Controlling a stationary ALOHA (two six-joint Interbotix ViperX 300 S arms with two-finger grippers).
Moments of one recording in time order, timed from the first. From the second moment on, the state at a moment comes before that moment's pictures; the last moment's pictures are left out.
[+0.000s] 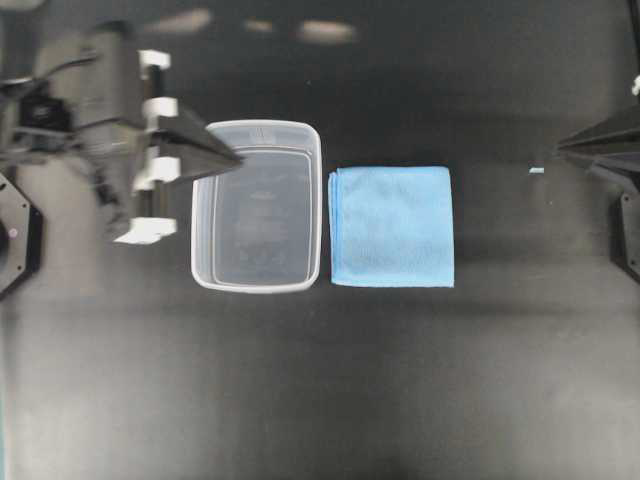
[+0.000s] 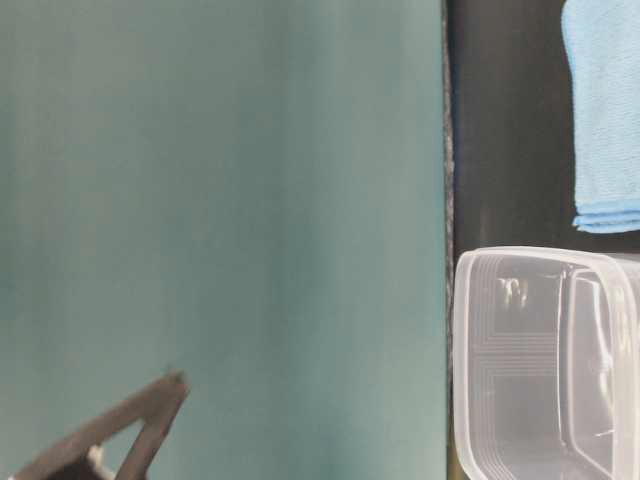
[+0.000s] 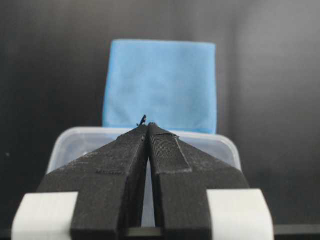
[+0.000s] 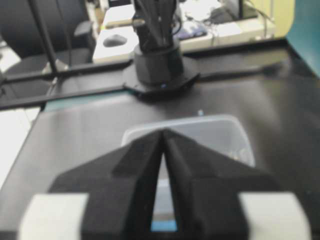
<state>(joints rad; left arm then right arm) 0.05 -0.42 0.59 0.04 0.37 -0.02 -0.04 -1.13 1.18 0.01 0.03 0.11</state>
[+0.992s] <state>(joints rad) 0.06 0.32 -0.07 0.04 0.76 0.06 -0.05 -1.24 1.19 0.01 0.11 0.12</state>
